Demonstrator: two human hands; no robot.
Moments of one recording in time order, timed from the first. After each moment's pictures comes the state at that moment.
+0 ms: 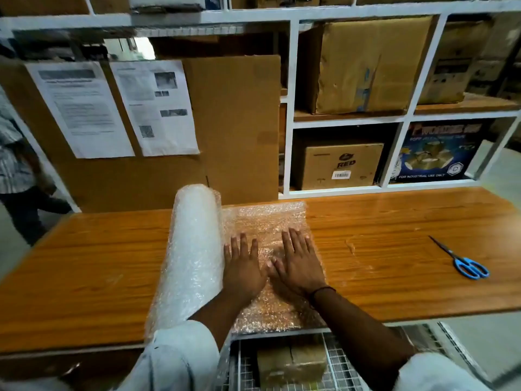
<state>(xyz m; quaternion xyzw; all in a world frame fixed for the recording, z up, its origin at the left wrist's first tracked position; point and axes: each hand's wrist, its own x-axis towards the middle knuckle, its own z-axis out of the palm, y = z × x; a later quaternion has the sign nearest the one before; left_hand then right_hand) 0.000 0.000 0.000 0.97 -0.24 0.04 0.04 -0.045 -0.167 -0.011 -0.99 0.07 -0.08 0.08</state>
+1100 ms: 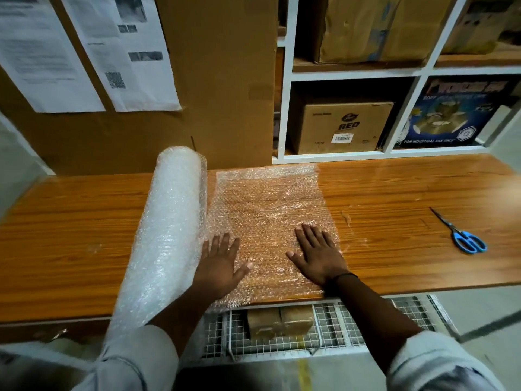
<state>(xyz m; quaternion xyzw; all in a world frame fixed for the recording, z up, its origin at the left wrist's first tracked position) 0.003 0.047 -0.063 0.95 -0.29 -0.07 0.06 -0.078 -0.243 -0.072 -0.99 0.07 0.04 0.09</state>
